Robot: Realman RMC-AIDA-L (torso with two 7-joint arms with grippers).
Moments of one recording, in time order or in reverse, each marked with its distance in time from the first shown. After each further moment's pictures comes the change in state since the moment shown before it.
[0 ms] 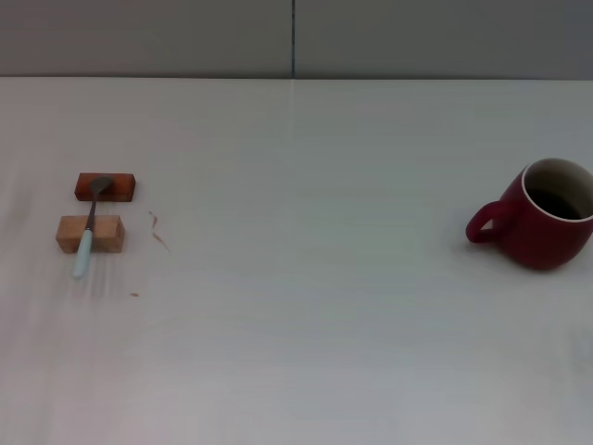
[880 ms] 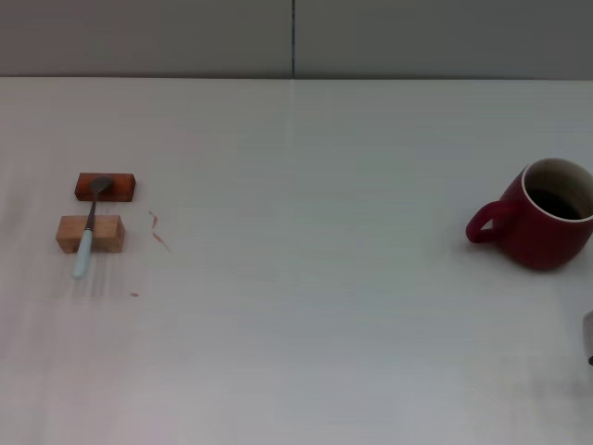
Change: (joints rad) left arm 0.010 -0.001 -0.006 0.001 -0.006 0.011 -0.002; right arm -0.042 0.004 -0.262 0.067 0.003 -0.008 -0.048
